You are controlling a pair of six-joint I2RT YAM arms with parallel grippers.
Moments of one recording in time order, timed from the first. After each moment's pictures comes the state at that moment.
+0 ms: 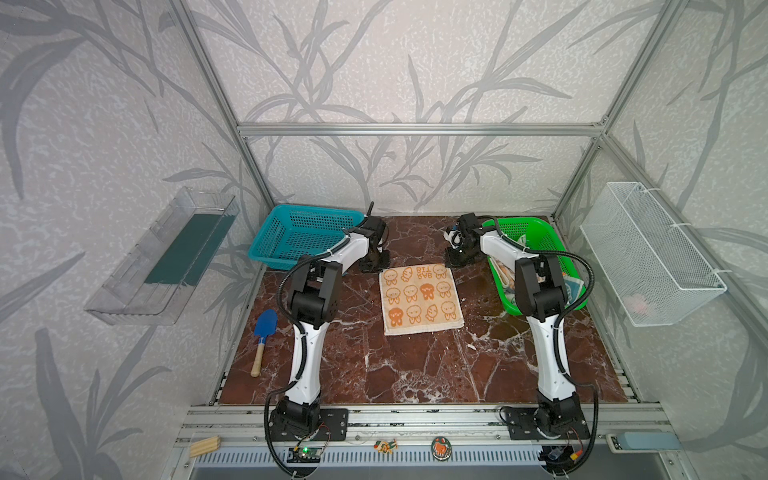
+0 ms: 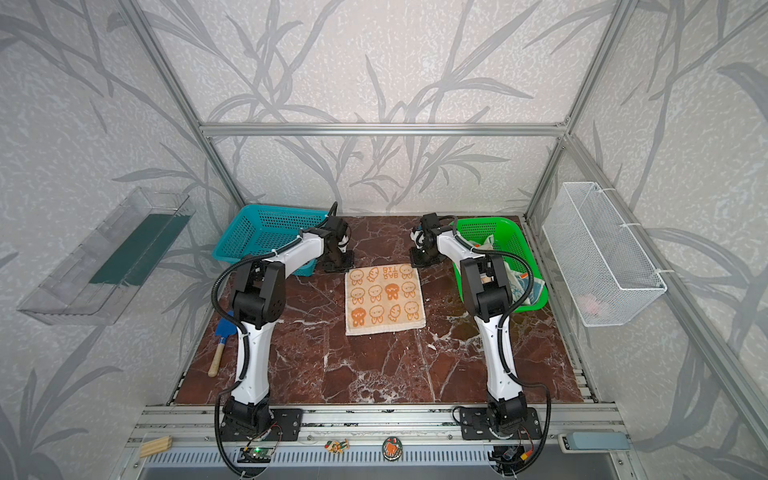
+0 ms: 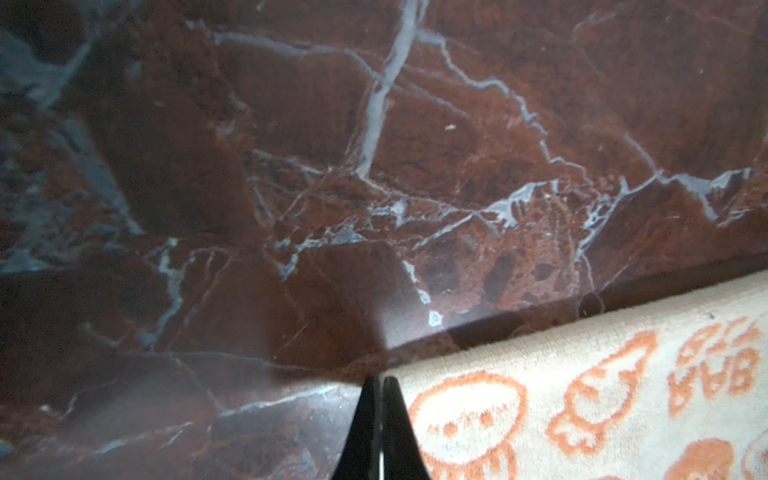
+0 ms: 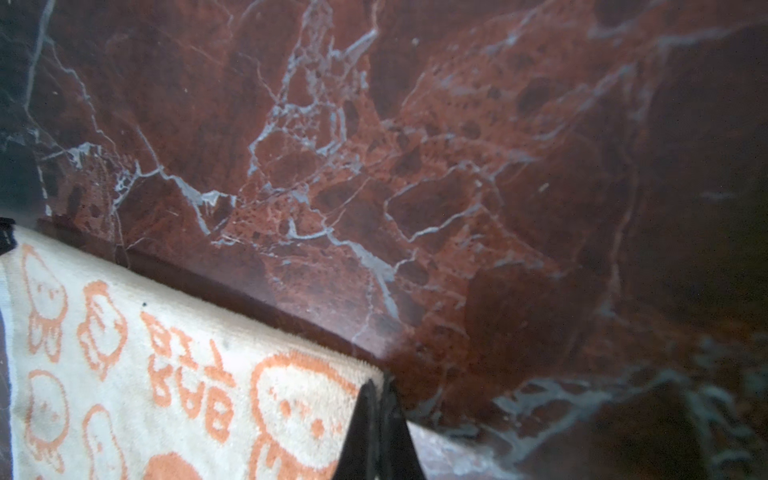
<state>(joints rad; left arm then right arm) -0.29 2.24 1.77 -0.79 0.09 -0.31 0.29 2.35 1.87 -0.72 -0.32 0.11</state>
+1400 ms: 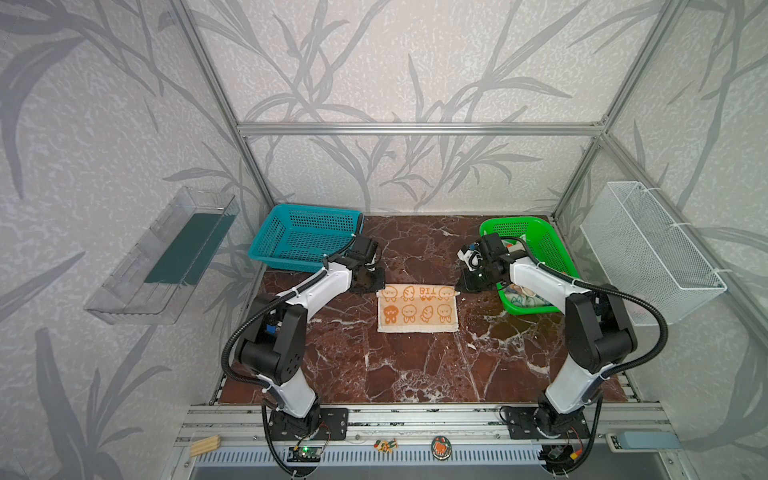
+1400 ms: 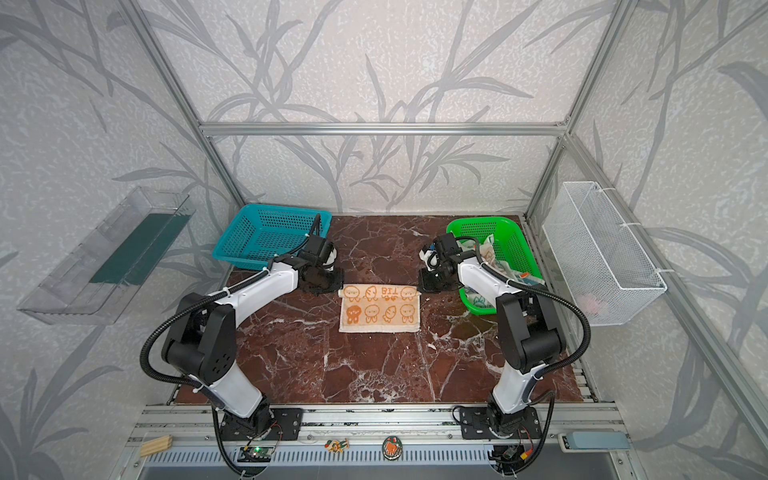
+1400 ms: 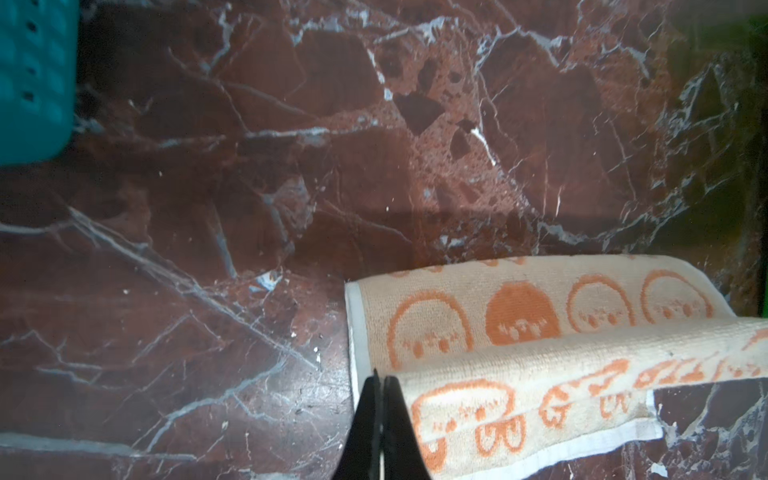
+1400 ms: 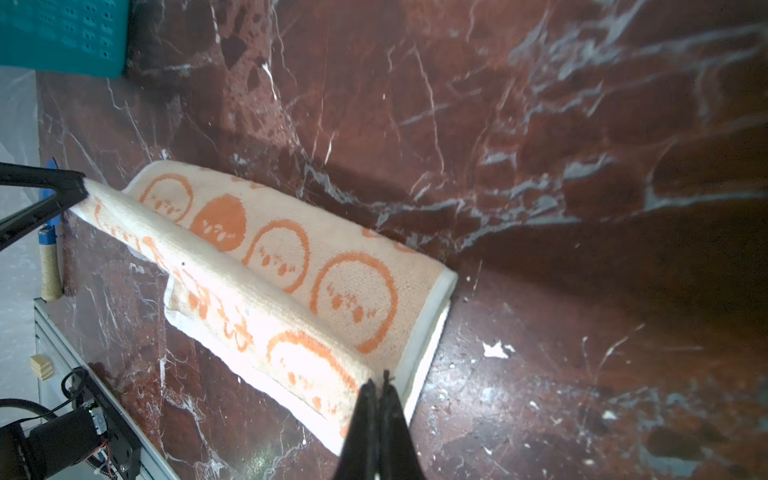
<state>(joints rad) -0.37 1.67 1.13 -0.57 0.09 -0.46 0.33 1.75 1.16 -0.58 -0.42 0.24</state>
